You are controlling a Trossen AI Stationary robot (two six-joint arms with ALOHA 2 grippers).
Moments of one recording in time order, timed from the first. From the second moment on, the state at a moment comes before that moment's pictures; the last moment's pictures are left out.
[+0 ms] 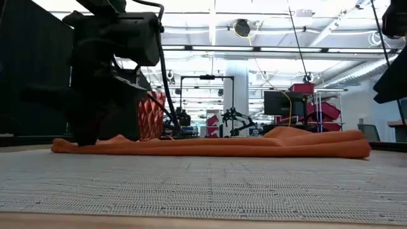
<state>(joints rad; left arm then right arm) -0.18 1.78 0.94 -0.88 -0.05 -0.07 0.92 1.32 0.64 -0.62 0.84 1.63</state>
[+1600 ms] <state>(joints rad) -0.24 1.78 0.93 -0.91 -0.07 -0.10 0.99 1.55 0.47 -0.51 0.93 2.06</state>
